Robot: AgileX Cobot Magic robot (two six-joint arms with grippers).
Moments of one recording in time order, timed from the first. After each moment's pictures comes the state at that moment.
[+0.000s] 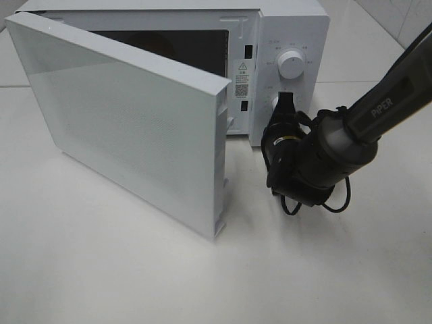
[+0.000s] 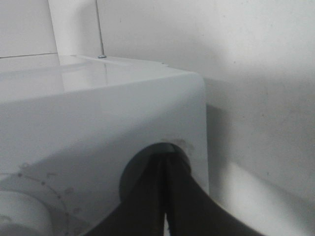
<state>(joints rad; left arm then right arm) 0.03 0.00 -0.52 -0.06 1.08 -0.02 0.58 2.22 -0.98 0.91 -0.92 1.16</state>
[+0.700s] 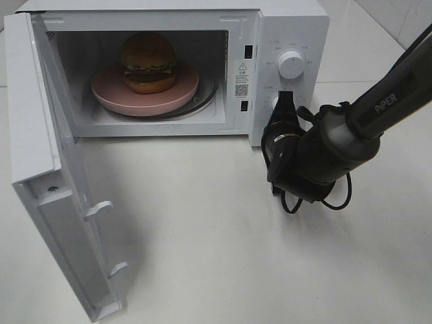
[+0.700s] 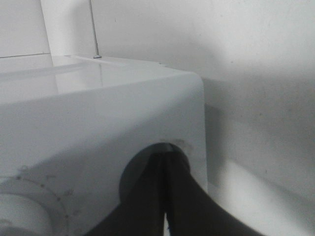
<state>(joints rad) 0.03 0.00 -0.52 -0.06 1.08 -0.02 0.58 2.21 -0.98 0.93 -0.88 1.14</state>
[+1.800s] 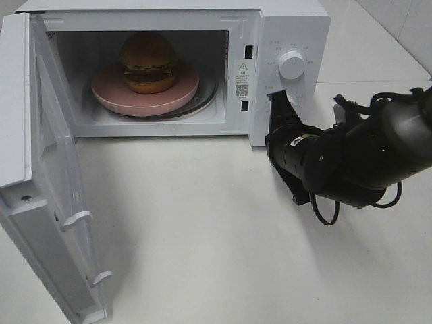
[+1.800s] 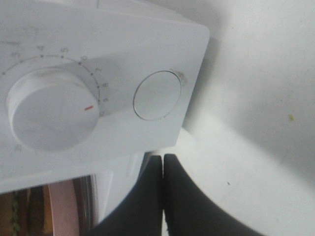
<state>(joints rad) 0.03 0.00 -0.52 -0.06 1.08 -0.02 0.61 1.96 -0.75 0.77 -0.71 0.93</state>
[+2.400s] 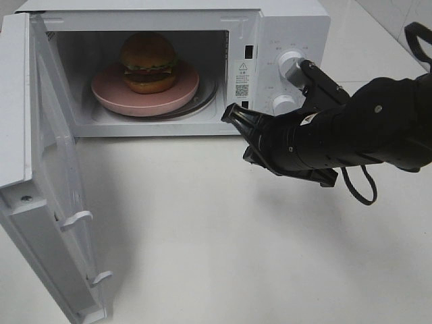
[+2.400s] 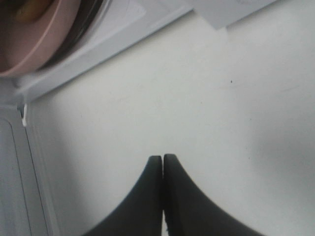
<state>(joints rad) 0.03 0.00 -0.52 -0.06 1.08 -0.02 0.61 1.68 -0.74 0.68 -0.17 0.22</state>
